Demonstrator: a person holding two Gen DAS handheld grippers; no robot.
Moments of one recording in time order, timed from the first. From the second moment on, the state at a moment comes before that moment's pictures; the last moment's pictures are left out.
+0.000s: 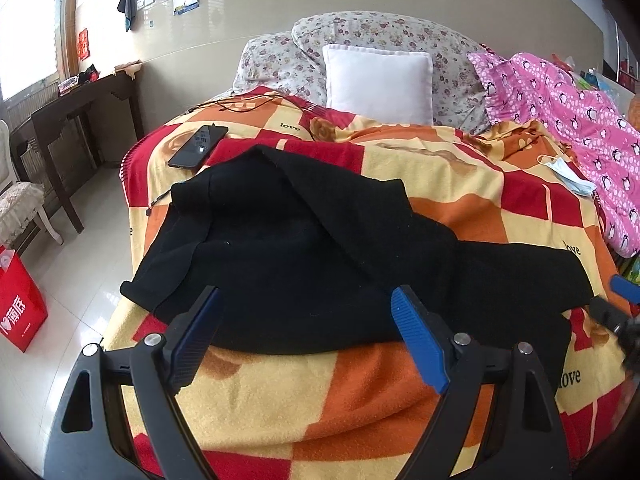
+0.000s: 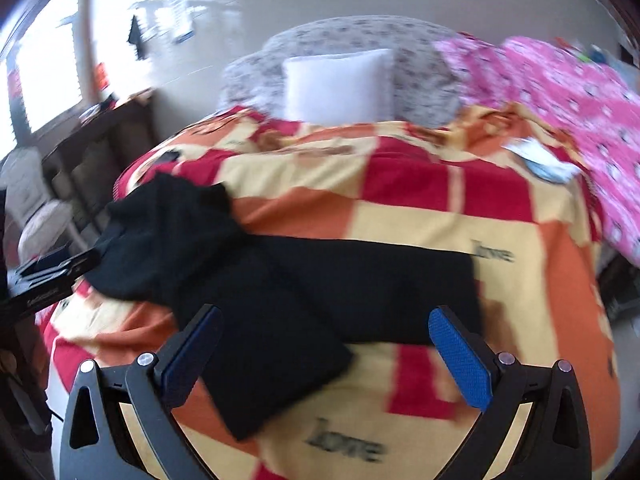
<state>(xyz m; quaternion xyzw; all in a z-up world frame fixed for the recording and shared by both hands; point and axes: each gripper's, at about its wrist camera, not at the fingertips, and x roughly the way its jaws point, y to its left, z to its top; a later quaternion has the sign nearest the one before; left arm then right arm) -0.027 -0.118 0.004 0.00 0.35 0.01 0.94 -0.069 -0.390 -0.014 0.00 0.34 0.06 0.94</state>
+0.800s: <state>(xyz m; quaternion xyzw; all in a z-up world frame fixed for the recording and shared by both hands) -0.024 -0.115 0.001 0.00 0.36 0.01 0.93 -0.057 -0.313 -0.029 -0.03 0.36 0.14 0.92</state>
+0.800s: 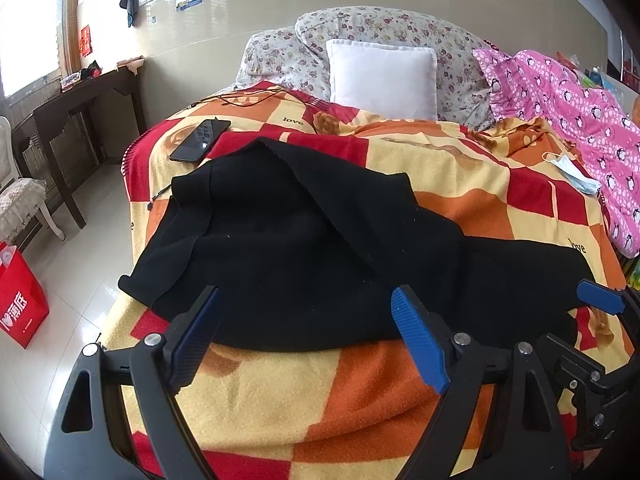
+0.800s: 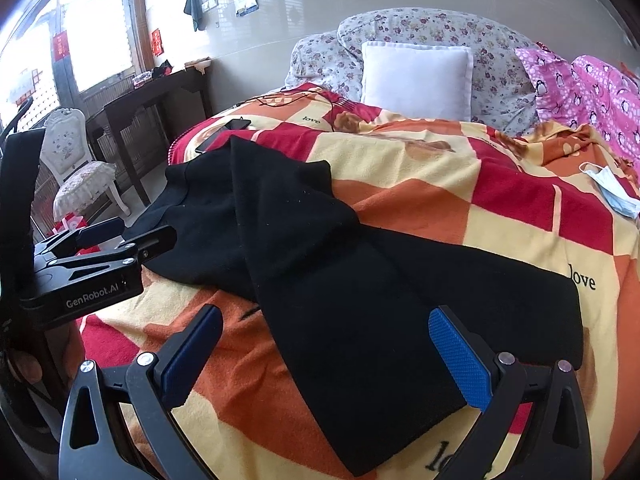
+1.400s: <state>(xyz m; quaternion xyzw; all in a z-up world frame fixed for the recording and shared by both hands) -0.015 -0.114 -0.012 -0.01 0.37 0.02 0.93 -0.041 -0.307 -0.041 -0.04 0.38 0.14 0.91</state>
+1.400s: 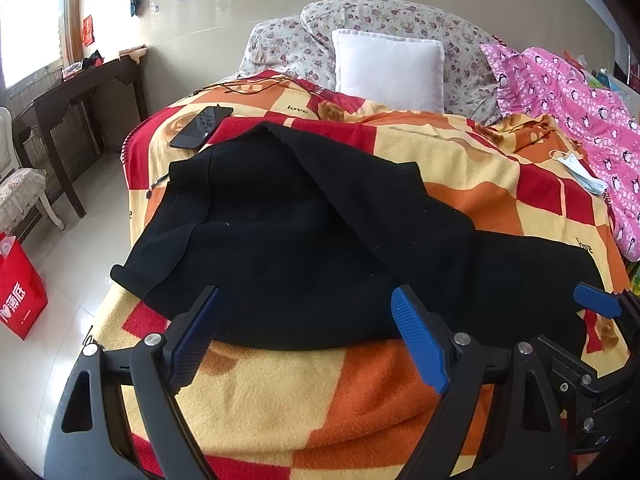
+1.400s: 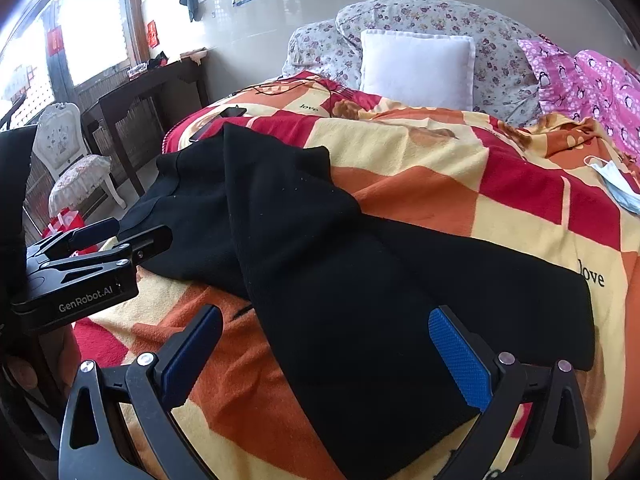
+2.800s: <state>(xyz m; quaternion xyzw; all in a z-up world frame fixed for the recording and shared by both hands) 0.008 -0.039 -0.030 -0.05 0.39 0.09 0.91 0.035 -0.213 -0.055 -0.08 0.37 0.19 0.90</state>
